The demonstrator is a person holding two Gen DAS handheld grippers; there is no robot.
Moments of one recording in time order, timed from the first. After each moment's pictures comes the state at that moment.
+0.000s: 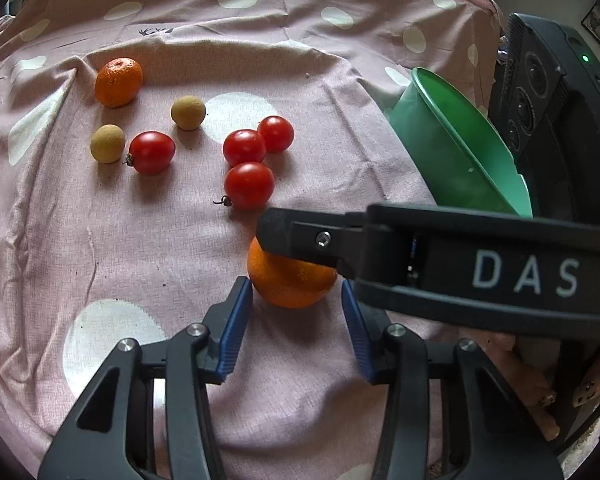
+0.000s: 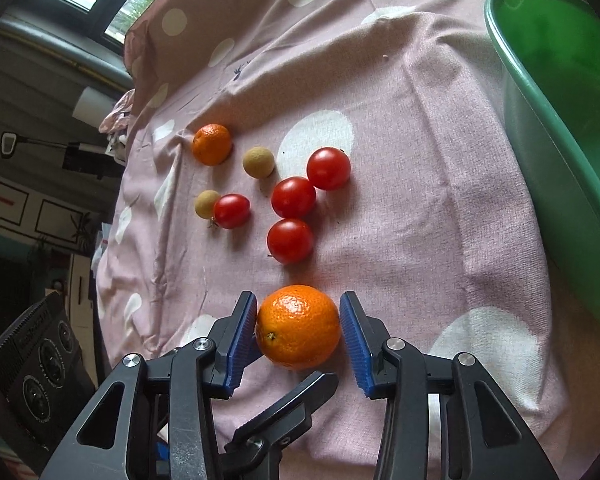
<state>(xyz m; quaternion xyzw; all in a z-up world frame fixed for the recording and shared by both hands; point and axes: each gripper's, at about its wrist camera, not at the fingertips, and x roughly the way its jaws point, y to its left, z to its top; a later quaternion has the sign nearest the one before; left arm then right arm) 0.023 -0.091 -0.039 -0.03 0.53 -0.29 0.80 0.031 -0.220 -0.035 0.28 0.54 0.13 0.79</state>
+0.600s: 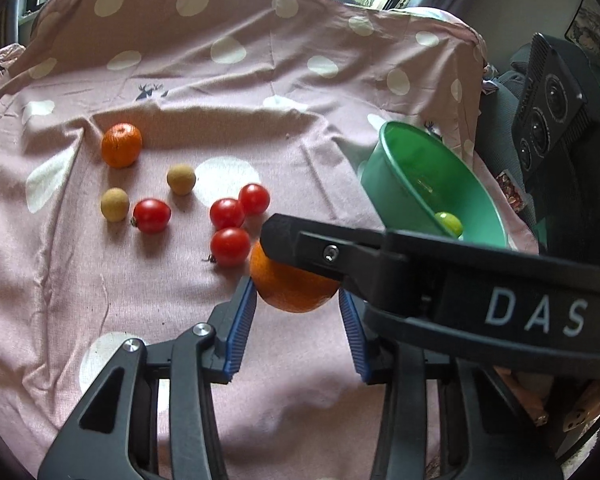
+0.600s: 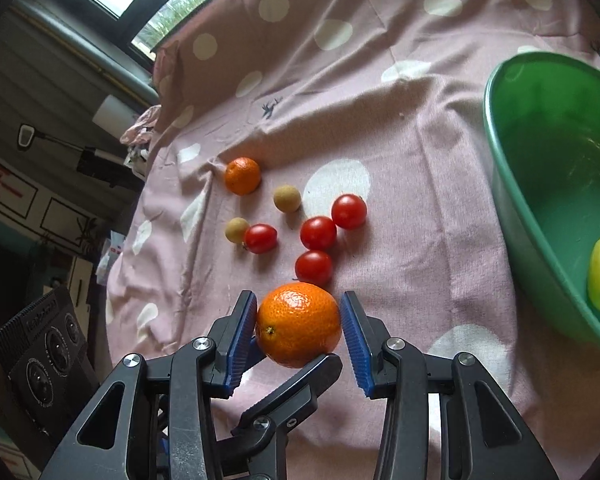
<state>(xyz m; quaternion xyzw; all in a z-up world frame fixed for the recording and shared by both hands) 0.014 -0.098 0.009 -0.05 0.45 -0.29 0.84 0.015 -0.228 0.008 0.25 0.47 0.14 0.83</state>
